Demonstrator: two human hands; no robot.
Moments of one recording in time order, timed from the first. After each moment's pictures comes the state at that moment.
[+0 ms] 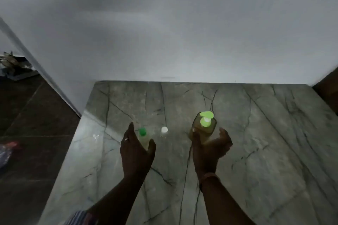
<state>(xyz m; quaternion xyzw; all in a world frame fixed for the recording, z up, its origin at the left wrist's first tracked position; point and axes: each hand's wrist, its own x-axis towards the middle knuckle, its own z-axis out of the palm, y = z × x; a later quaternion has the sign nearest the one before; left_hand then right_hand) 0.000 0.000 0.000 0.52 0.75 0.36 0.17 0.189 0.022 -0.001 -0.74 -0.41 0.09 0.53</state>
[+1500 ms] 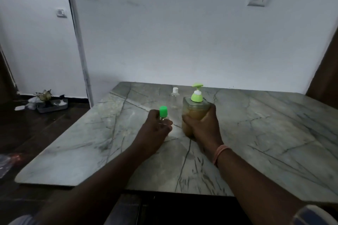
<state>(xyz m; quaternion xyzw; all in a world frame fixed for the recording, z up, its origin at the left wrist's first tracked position) 0.005 -0.178 -0.078 0.62 0.53 0.50 0.28 0.181 -0.134 -0.073 -0.51 -0.58 0.24 0.60</state>
